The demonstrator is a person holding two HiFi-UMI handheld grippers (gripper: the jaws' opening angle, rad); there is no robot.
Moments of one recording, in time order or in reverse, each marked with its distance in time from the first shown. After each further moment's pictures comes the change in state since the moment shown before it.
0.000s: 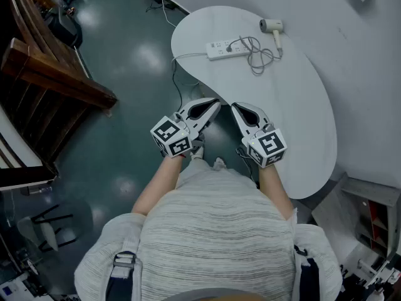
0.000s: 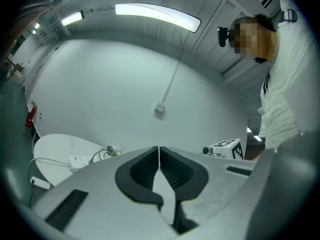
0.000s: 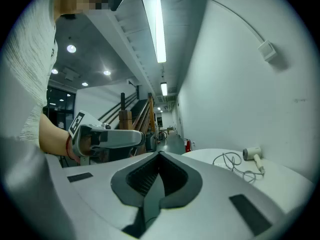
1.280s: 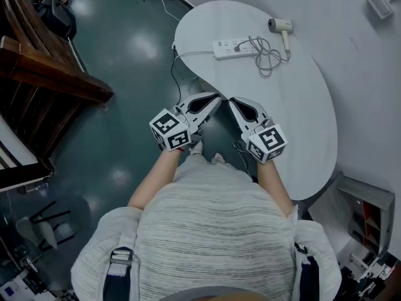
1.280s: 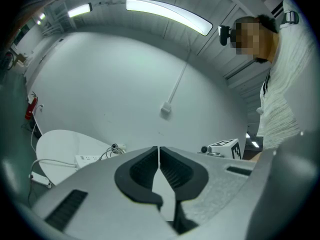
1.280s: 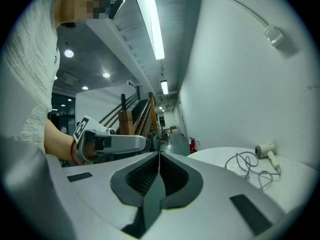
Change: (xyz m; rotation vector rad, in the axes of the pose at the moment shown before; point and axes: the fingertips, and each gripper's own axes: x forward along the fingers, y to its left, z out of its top) left arm -0.008 0.062 0.013 -0.067 0.022 -0.024; right arm 0.066 -0.001 0.008 0.046 0.007 0.039
